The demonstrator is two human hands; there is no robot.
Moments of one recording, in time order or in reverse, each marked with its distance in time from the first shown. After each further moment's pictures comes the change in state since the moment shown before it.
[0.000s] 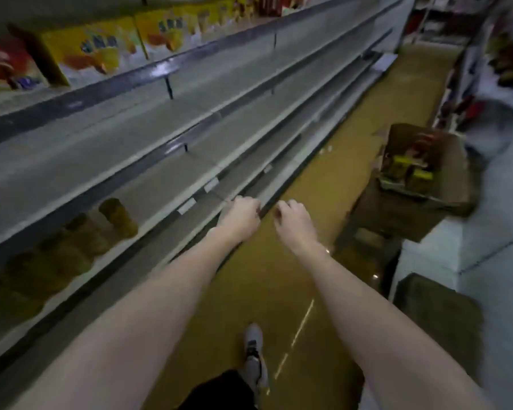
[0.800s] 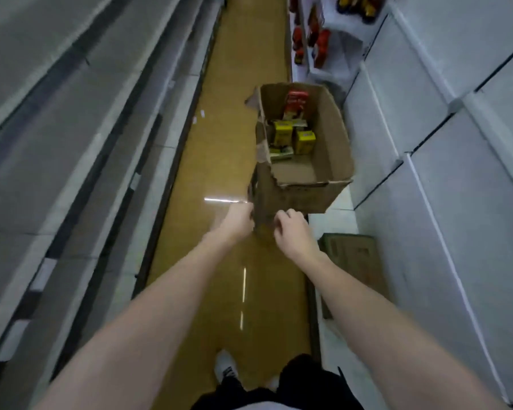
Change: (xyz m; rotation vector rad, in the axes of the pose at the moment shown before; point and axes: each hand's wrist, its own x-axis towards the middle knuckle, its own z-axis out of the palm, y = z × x) left_hand 0.328 0.188 0.136 -0.047 -0.358 0.425; right_hand 0.129 0.295 -0.017 -0.087 -0.057 0.588
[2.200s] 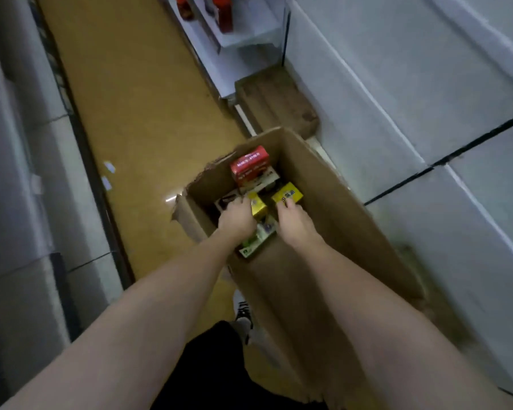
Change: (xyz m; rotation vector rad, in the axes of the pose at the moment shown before) left_hand 0.704 0.001 0.034 0.198 -0.453 0.192; right_hand 0.596 0.223 0.039 0.084 -0.255 0.584
